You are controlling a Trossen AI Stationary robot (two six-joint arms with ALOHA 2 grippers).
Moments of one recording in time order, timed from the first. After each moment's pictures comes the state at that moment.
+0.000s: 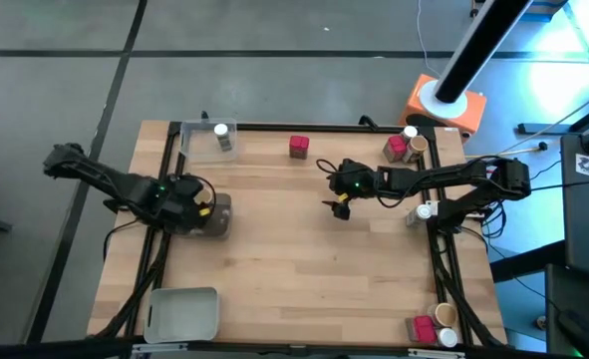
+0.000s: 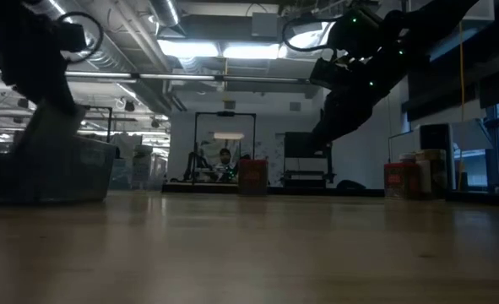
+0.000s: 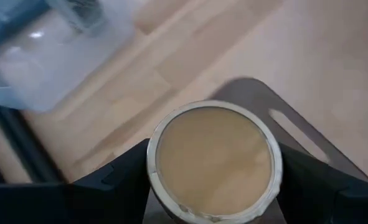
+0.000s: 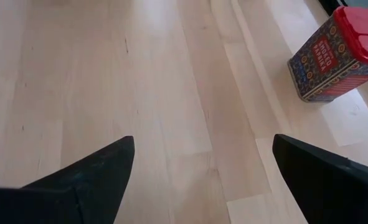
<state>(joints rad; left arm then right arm) -0.37 0.83 0.66 -1.16 -0.66 -1.11 -0.16 1.44 0.74 -0.01 0.09 -0.09</state>
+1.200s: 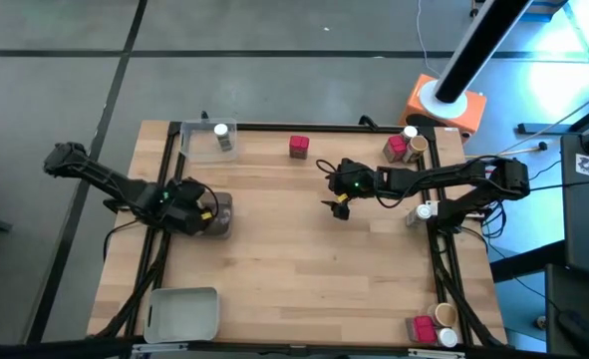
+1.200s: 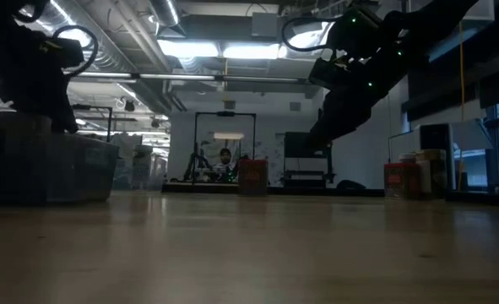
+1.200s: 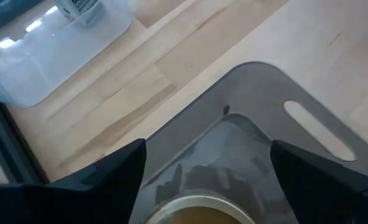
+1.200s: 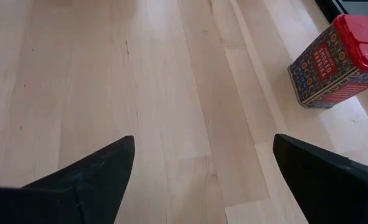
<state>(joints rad) -0.40 0.81 0.56 -1.06 -0.67 -1.14 -0.16 1.45 0.74 0.01 0.09 -0.11</state>
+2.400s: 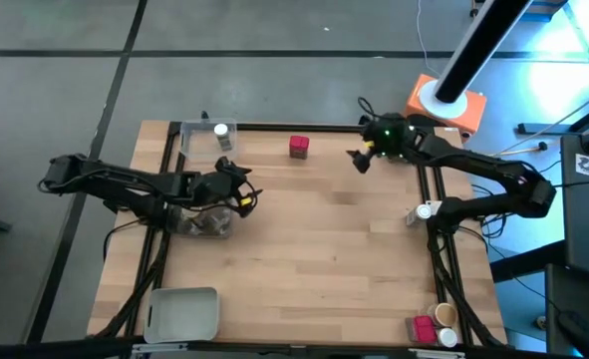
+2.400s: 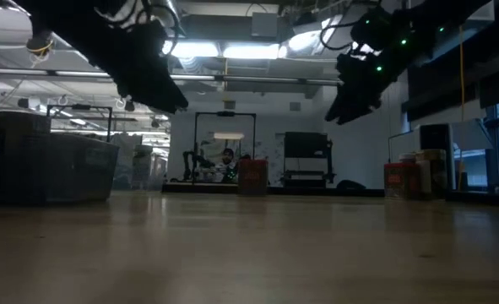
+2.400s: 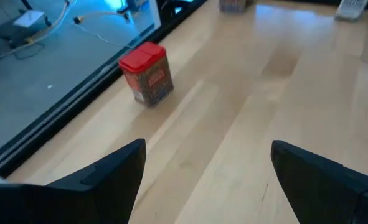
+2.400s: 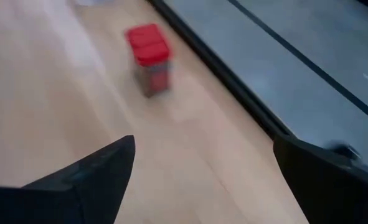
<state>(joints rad) 0.01 1.09 0.58 -0.08 -0.52 -0.20 -0.60 1.23 0.83 -0.25 -0.01 -0.08</state>
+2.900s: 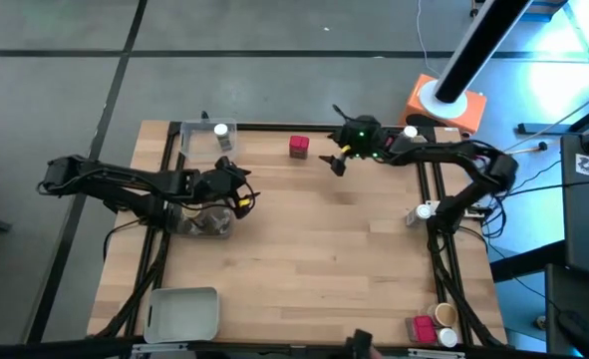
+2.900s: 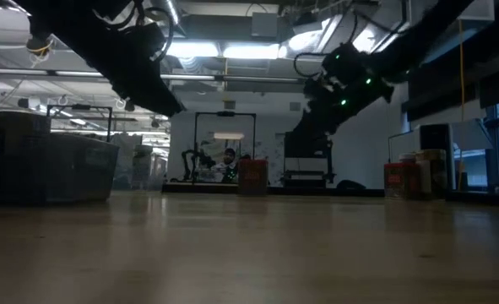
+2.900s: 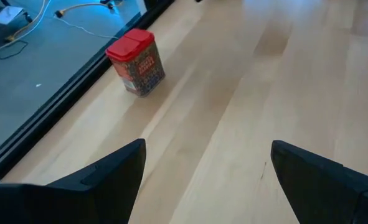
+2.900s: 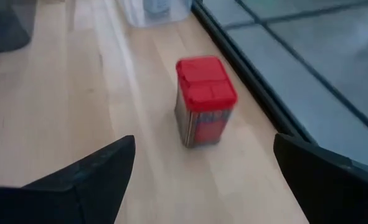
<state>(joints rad) 0.04 1.06 0.58 -0.15 -0.45 -0.14 -0.60 1.60 0.83 0.25 -0.20 -0.19</state>
